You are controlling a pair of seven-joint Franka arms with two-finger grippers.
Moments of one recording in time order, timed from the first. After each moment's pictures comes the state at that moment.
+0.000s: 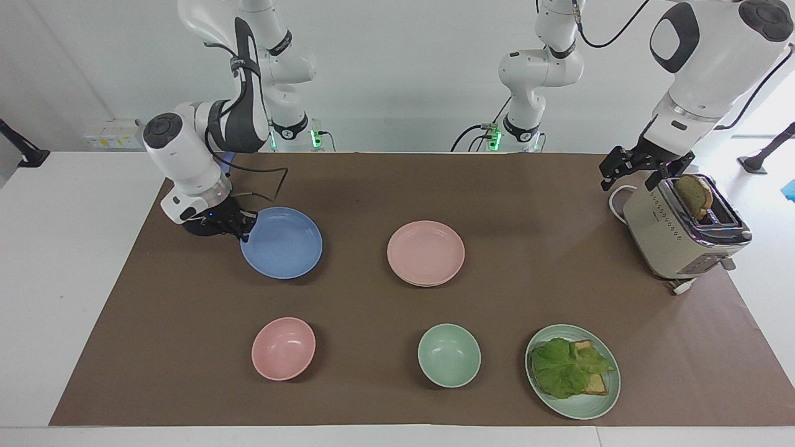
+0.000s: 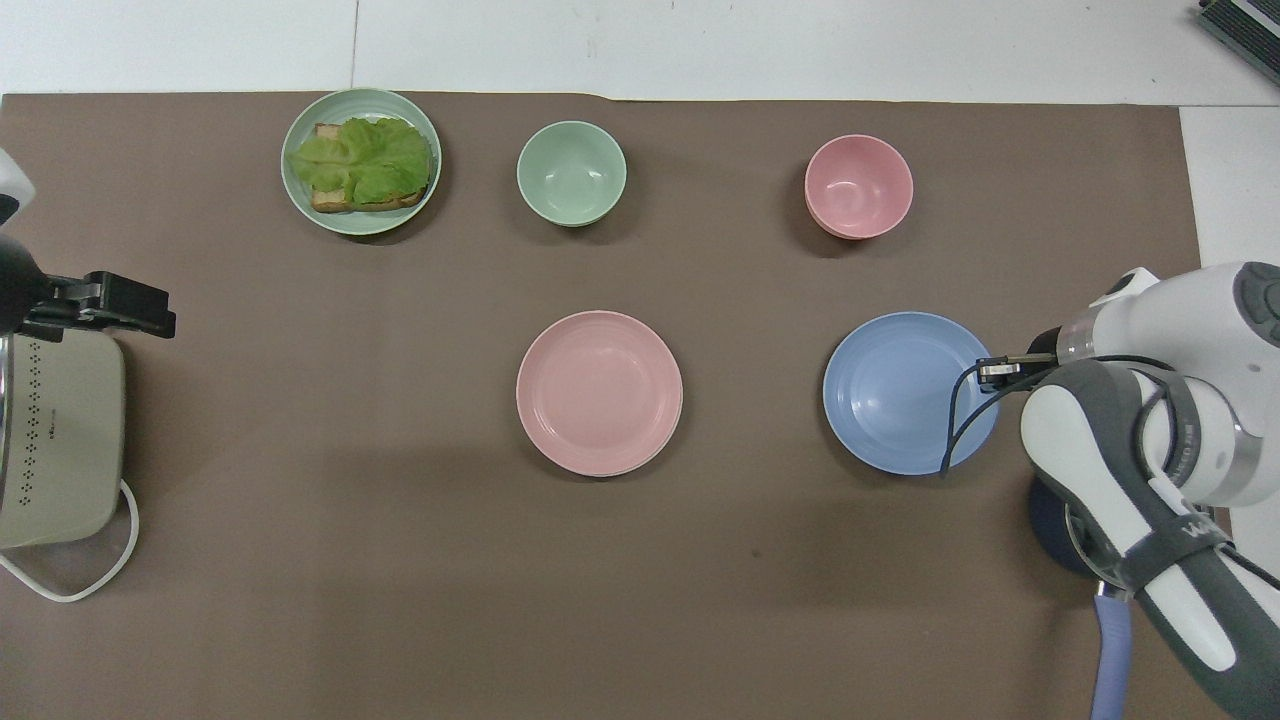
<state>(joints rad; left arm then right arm) -0.02 0.01 -0.02 -1.63 -0.03 1.63 0.00 0.02 0.01 -0.07 -2.11 0.11 2.12 -0.10</state>
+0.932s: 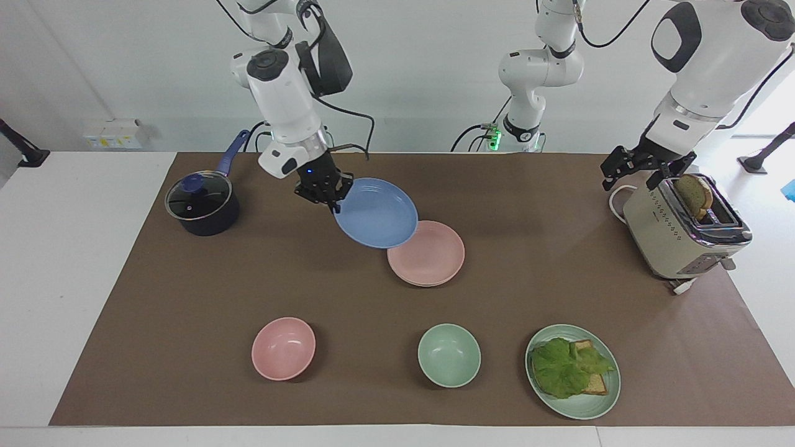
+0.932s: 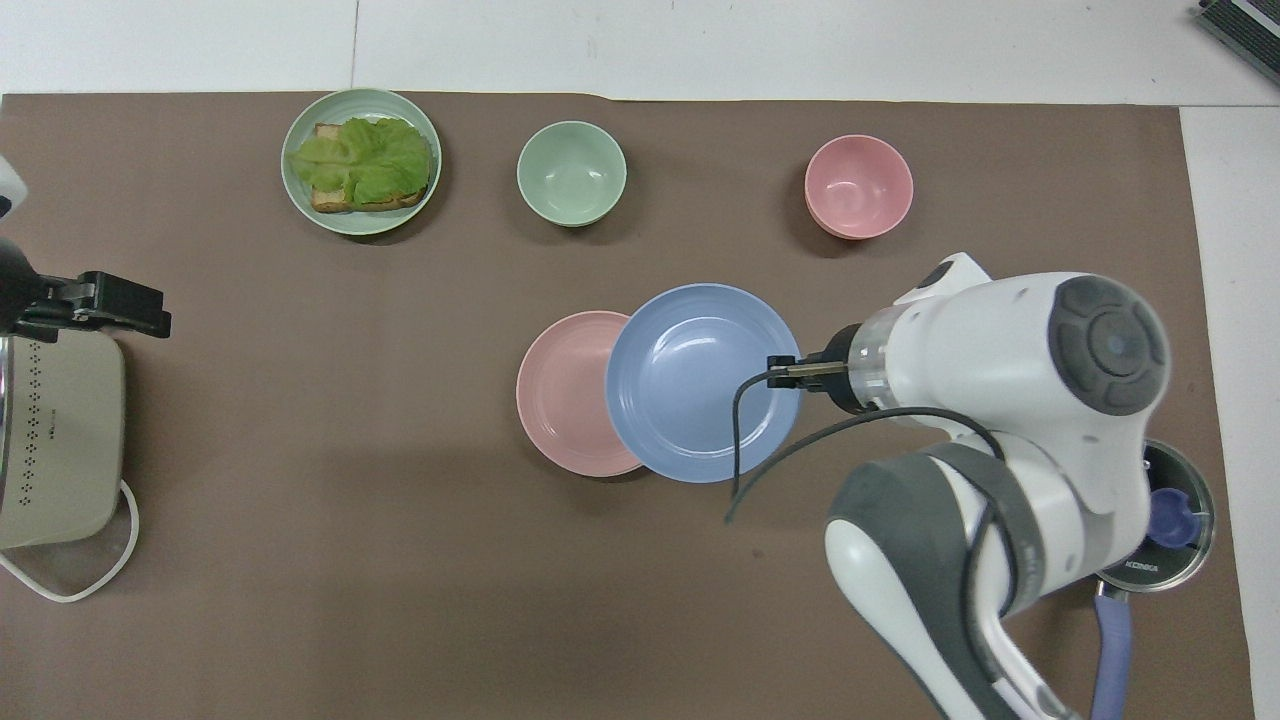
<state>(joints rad) -0.02 0.01 -0.01 -1.63 -0.03 1.63 0.00 0.40 0.01 -0.02 -1.99 0.21 2.18 0.29</state>
